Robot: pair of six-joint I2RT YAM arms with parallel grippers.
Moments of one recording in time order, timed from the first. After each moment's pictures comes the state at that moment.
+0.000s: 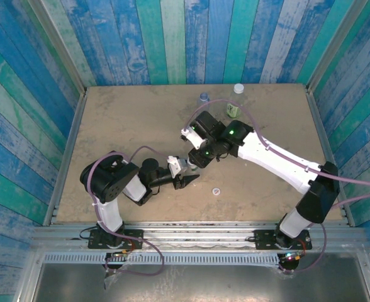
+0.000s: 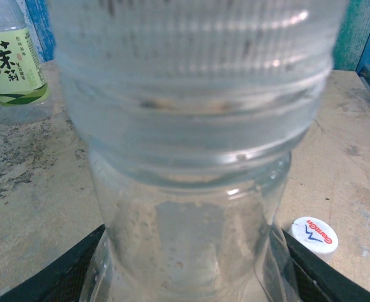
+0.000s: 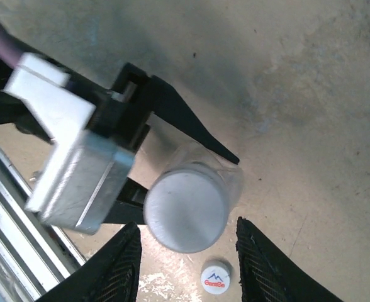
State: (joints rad) left arm -0.61 1.82 0.29 1.38 0.60 0.13; right arm 0.88 1.62 1.51 -0.98 -0.08 0.07
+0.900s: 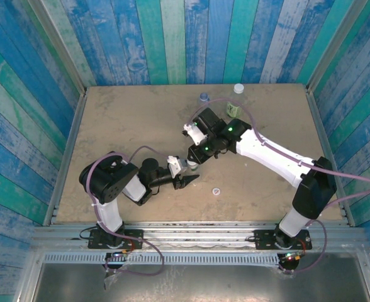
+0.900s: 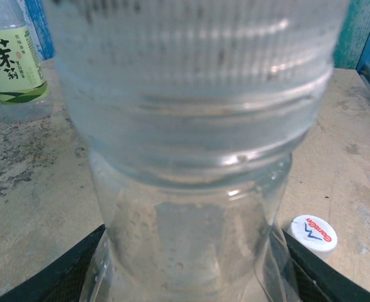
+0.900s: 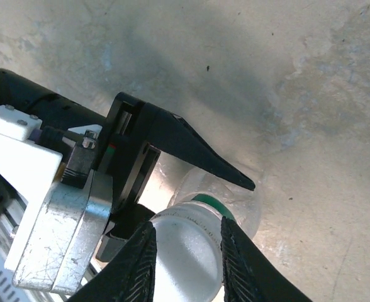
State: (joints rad) left arm -0.61 1.82 0.29 1.36 0.60 0.13; right arm 0.81 1.65 1.46 -0.86 -0.24 0.14
